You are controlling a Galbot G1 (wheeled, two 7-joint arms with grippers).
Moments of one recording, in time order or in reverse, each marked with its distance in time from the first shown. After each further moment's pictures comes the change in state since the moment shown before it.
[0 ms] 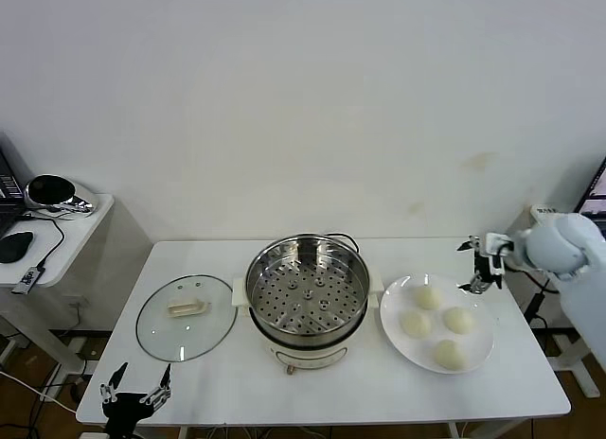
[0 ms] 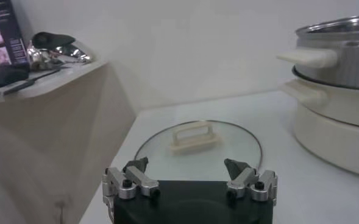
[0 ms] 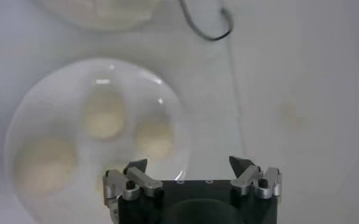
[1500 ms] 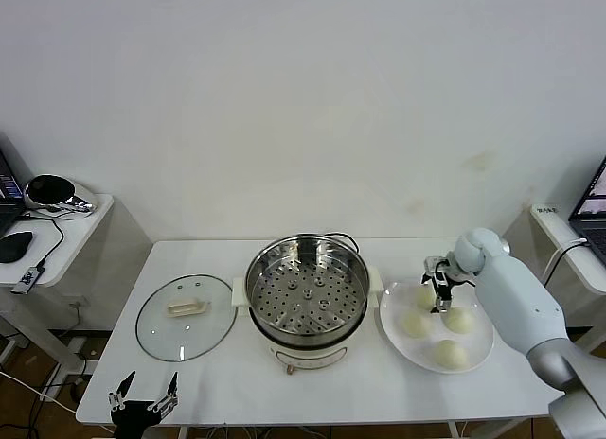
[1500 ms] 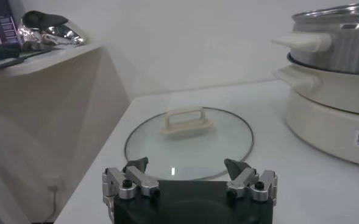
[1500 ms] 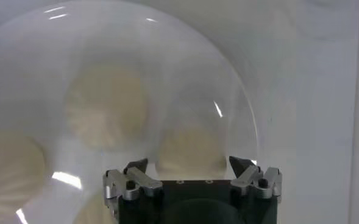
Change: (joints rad) left arm 0.003 -0.029 0.028 0.021 0.013 0.006 0.009; right arm 0.083 0.312 -0.040 -0.492 -0.202 0.221 0.065
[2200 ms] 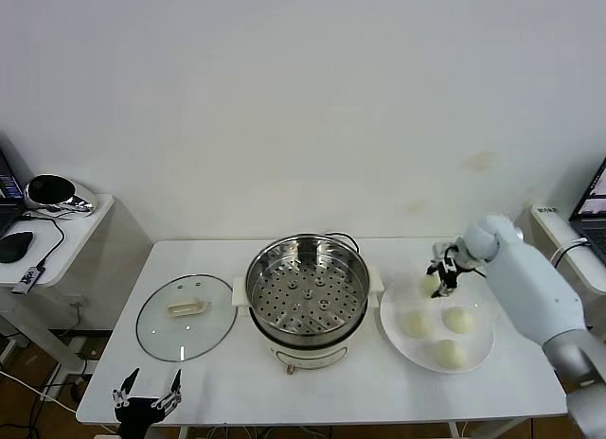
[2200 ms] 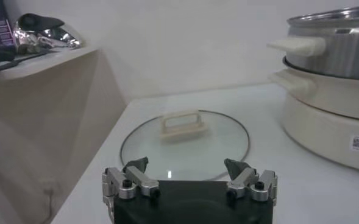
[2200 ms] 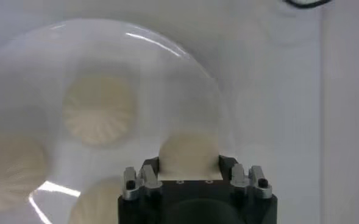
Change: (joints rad) left arm -0.011 -0.005 0.016 -0.011 0.009 0.002 -0.002; right arm 0.191 -0.073 -0.144 0.102 0.224 -0.060 -0.088
